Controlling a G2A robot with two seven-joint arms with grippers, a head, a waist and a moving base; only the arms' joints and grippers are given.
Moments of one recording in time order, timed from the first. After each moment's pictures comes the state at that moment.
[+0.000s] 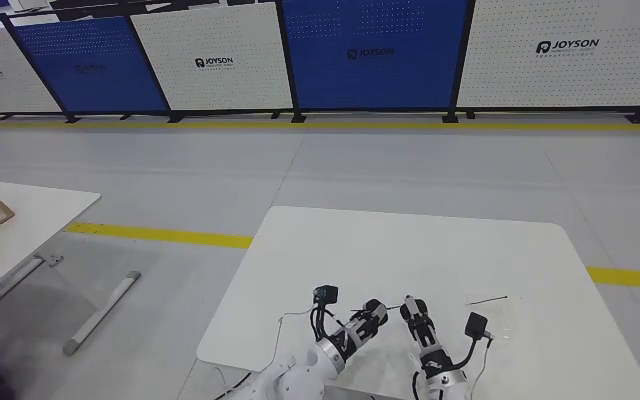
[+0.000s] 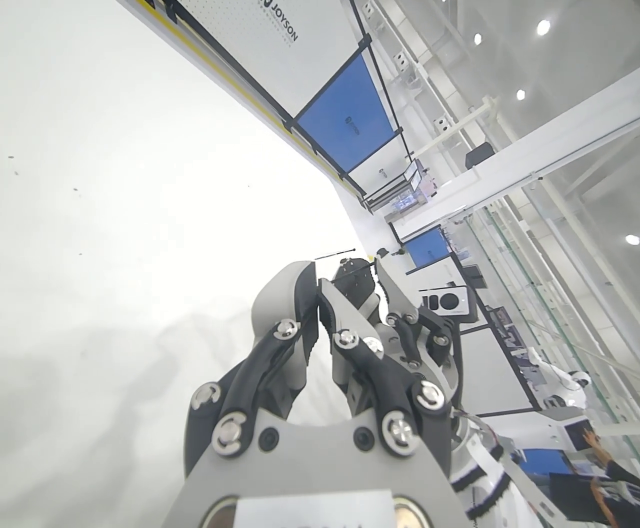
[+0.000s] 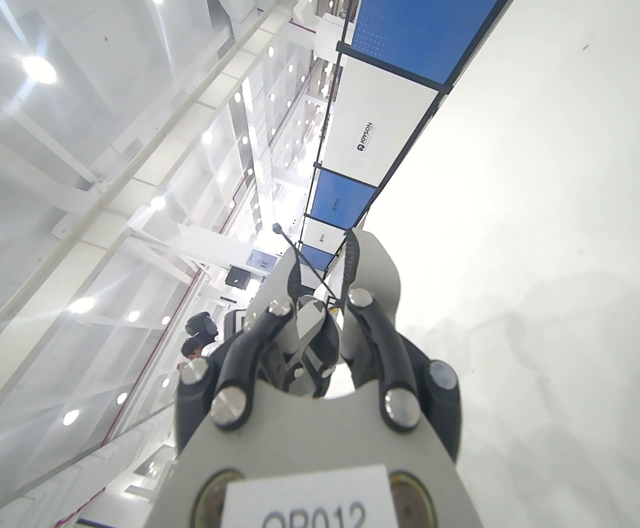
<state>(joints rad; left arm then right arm) 1.54 -1.23 -0.96 -1.66 0.33 -0.07 0.00 -1.64 -1.38 1.11 -1.60 -0.21 -0.24 -0.08</state>
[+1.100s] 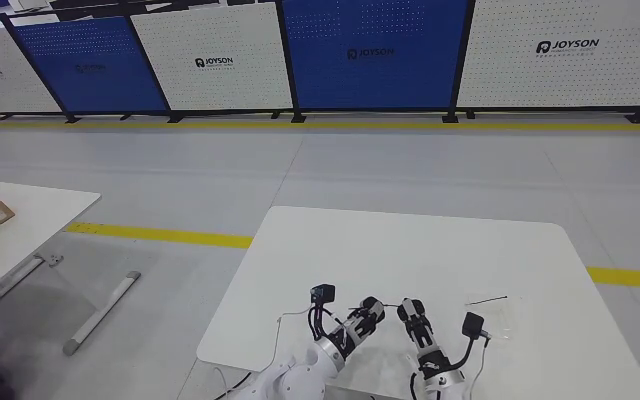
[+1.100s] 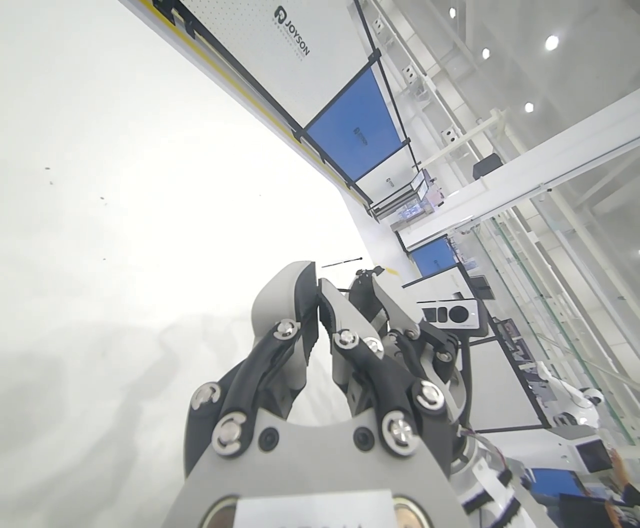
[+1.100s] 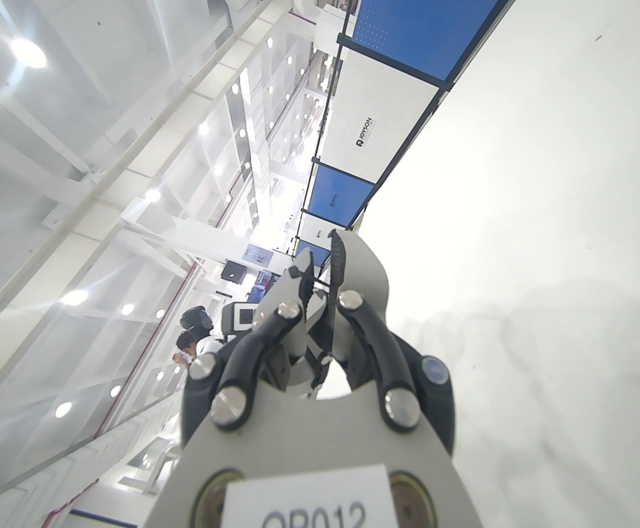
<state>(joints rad) 1.54 -1.23 -0.96 -1.67 0.31 -0.03 0.02 -1.64 -1.38 1.10 -1.60 -0.24 -0.23 -0.08</state>
